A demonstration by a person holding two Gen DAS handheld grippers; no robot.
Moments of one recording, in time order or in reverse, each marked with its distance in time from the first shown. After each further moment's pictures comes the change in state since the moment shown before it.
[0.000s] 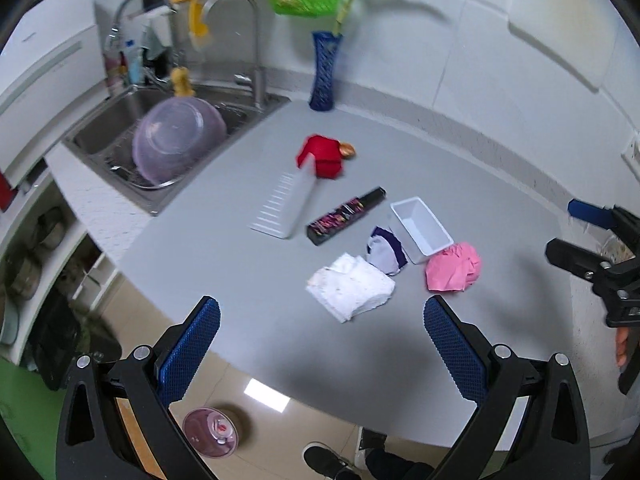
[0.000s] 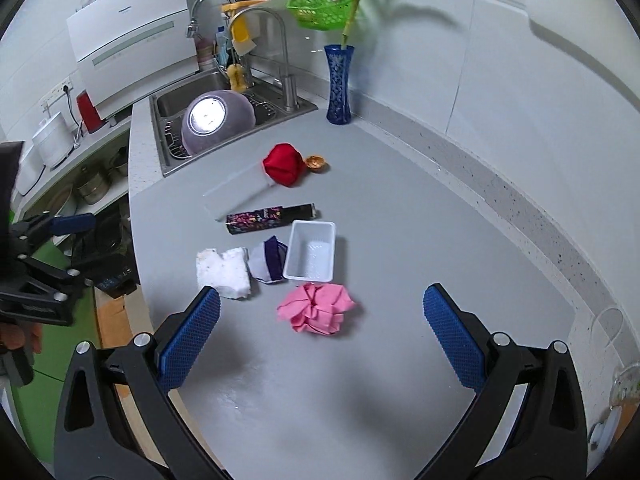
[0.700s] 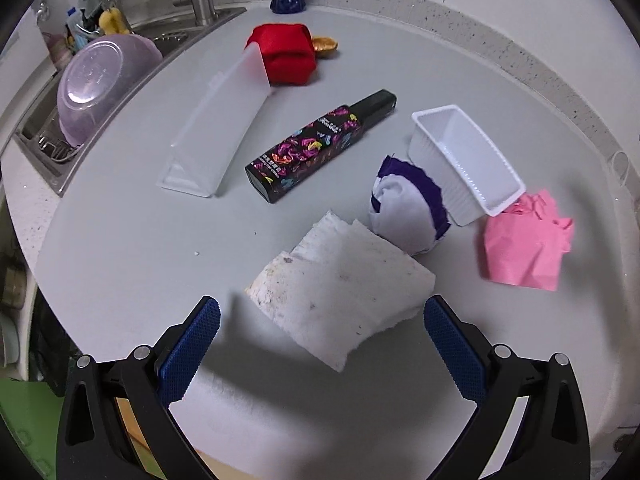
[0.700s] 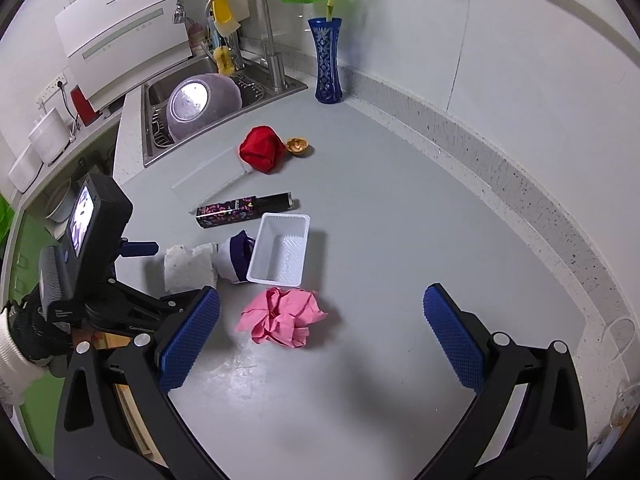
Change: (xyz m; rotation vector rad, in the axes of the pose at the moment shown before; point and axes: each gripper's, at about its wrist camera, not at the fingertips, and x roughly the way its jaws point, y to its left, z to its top) left arm 0.133 -0.021 -0.002 0.075 0.240 0.001; right arm 0.040 -0.036 0.009 0.012 0.072 0.031
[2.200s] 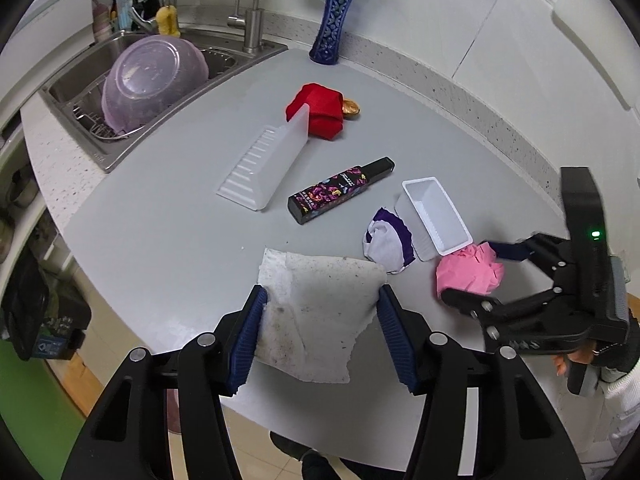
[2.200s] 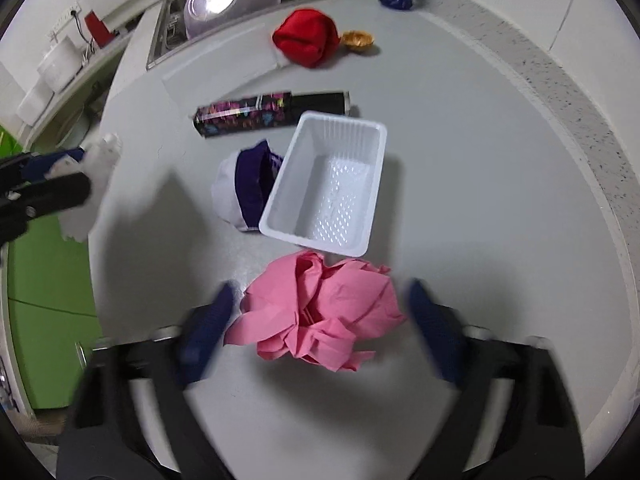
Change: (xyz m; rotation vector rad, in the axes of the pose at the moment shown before) left arm -0.070 0.029 -0.009 -0.176 -0.118 -0.088; right arm 0.116 0.032 -0.014 -0.137 0.285 0.087
